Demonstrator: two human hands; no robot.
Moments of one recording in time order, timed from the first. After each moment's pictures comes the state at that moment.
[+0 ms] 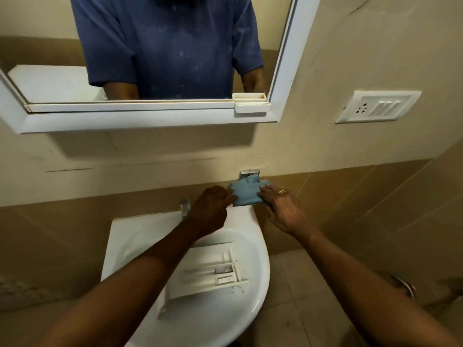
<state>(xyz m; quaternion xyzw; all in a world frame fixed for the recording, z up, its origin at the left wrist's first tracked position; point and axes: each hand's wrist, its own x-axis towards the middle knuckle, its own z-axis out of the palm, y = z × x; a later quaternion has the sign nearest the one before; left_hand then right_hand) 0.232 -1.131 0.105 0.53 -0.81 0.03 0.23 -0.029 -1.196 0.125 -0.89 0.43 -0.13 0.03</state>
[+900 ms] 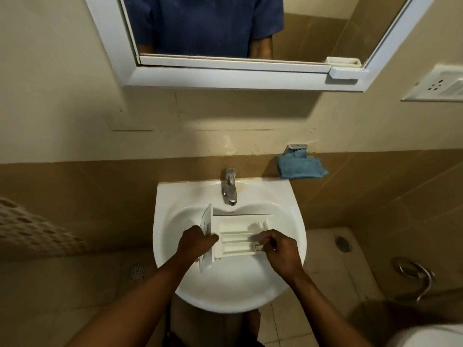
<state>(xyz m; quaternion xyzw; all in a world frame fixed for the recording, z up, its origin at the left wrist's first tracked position) 0.322 -0.961 0.031 0.81 -0.34 -0.45 0.17 0.056 -1.008 0.026 -0.74 0.55 -0.21 0.33</state>
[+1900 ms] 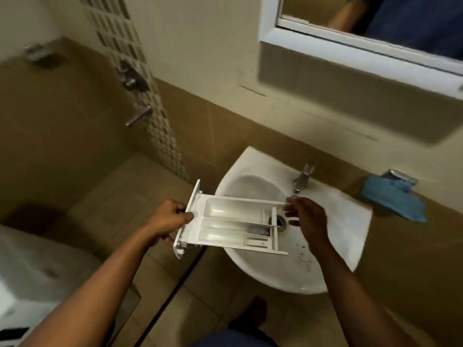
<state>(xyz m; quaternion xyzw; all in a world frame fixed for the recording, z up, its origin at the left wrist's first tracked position) 0.293 -0.750 0.159 0.87 -0.07 -0.36 0.32 0.112 -1.042 0.097 -0.65 0.41 -0.17 0.62</state>
